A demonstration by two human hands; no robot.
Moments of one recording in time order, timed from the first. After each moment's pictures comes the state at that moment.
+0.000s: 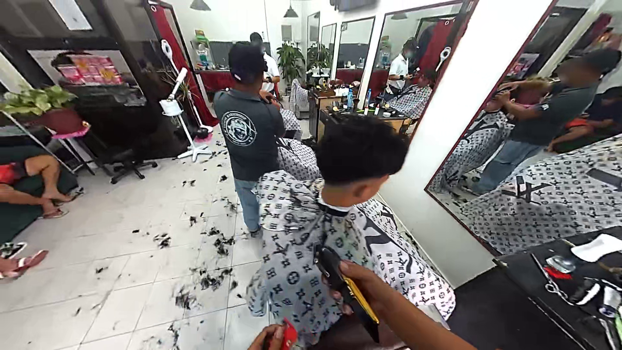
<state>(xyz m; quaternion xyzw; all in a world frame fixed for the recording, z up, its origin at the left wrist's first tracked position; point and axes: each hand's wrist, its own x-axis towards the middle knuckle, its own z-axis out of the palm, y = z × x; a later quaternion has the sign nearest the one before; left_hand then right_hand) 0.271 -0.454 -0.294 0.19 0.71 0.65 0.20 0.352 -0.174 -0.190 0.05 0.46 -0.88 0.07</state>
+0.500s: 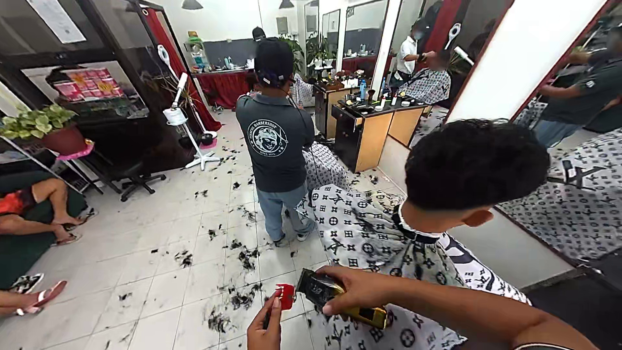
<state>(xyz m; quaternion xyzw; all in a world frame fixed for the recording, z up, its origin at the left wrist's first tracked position) 0.006 -0.488 -0.245 0.11 0.68 0.70 0.17 0.101 -0.252 -0.139 0.04 0.75 -0.63 0.21</state>
